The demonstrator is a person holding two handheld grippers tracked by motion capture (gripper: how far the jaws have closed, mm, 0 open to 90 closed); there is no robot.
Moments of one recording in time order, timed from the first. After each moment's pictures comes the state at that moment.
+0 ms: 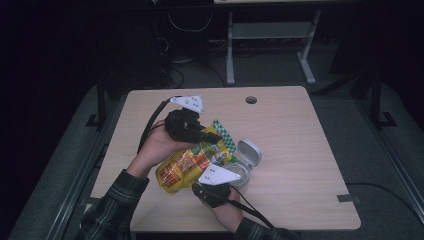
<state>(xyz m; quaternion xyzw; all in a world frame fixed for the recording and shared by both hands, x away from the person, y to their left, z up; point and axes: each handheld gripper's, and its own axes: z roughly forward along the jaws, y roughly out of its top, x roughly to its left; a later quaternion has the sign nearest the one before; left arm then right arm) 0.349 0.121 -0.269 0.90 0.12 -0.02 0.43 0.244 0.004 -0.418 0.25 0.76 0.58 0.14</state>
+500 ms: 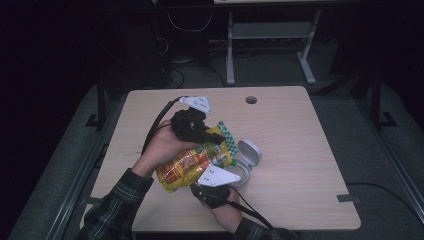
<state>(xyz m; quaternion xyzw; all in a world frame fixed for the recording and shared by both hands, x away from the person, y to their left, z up) 0.352 0.110 -0.271 0.90 0.13 -0.02 0.41 0.242 0.005 -0.416 0.24 0.76 0.59 0.14</state>
